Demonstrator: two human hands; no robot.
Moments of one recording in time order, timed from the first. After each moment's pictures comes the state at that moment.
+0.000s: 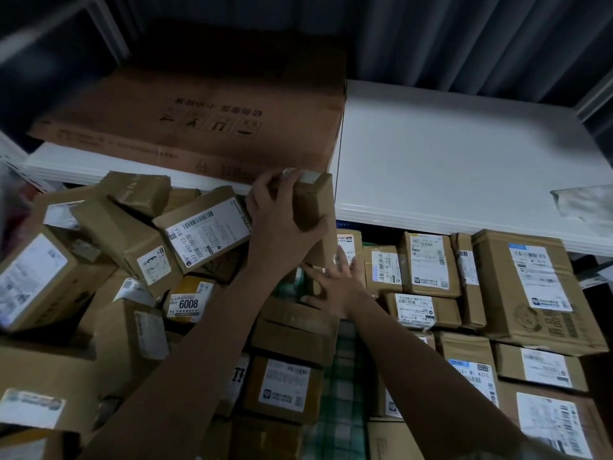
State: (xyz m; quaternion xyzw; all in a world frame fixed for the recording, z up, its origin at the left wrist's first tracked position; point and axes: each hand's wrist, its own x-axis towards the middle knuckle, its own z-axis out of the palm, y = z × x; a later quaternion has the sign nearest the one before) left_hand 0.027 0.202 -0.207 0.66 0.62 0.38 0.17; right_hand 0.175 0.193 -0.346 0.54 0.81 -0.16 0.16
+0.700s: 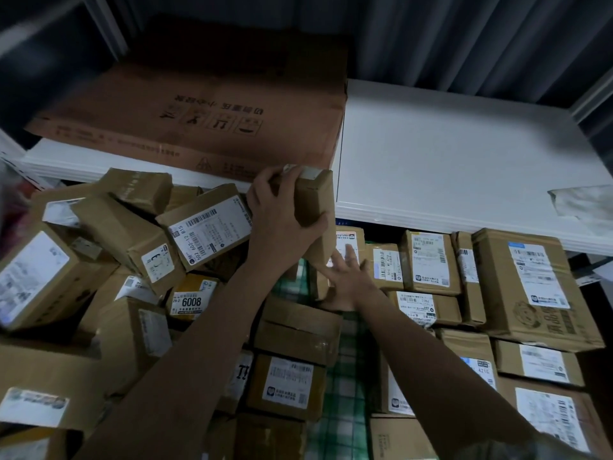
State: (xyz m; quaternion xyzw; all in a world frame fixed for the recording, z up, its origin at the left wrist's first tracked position) left_hand 0.018 0.203 -0.205 0.67 0.62 0.38 0.17; right_hand 0.181 0.205 -0.339 0.55 0.78 -0.19 0.21
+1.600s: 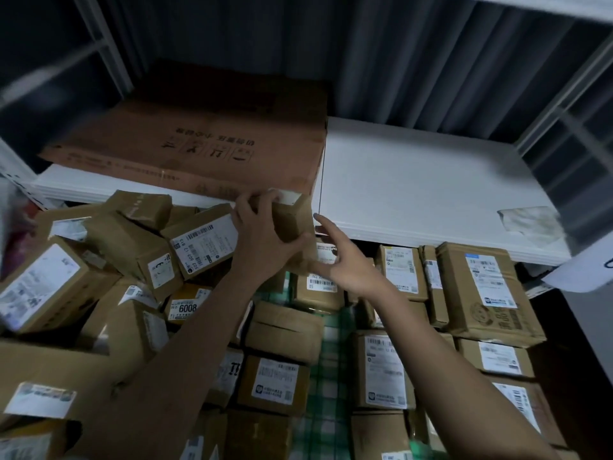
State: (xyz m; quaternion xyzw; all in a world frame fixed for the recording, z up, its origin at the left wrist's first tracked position) left_hand 0.012 0.175 -0.181 0.65 0.63 0.38 0.18; right_hand 0.182 0.163 -0.189 0.53 0.66 -0.46 -0.28
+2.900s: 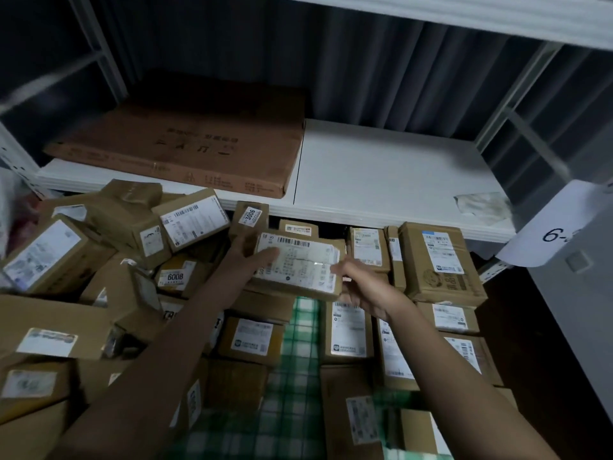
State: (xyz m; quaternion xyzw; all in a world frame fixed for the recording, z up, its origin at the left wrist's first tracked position) left_hand 0.018 0.075 -0.191 0.41 0.51 0.41 0.64; right_hand 0.259 0.054 -0.187 0.53 0.40 -0.68 -0.32
